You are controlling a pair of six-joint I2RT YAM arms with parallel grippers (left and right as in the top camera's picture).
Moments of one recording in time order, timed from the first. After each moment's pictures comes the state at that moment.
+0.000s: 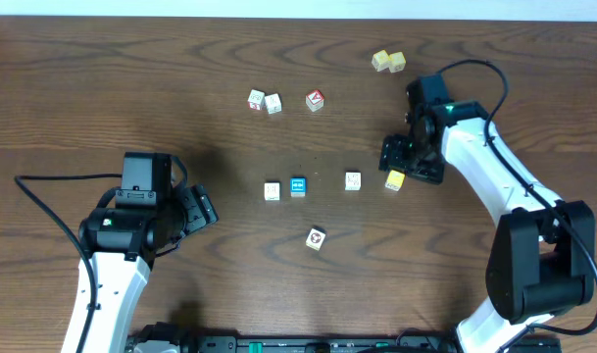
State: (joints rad) left arm -0.07 1.07 0.88 -0.99 0.07 -0.52; right arm 0.20 1.83 1.29 -0.90 -0.10 0.46
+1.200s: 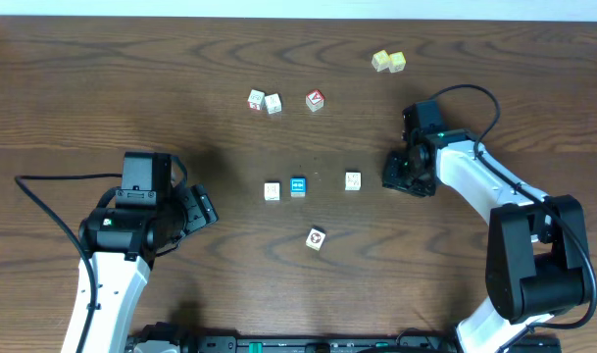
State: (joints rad) left arm -0.07 1.07 0.88 -0.99 0.07 -0.52; right arm 0.20 1.83 1.10 -0.67 -0.14 0.48
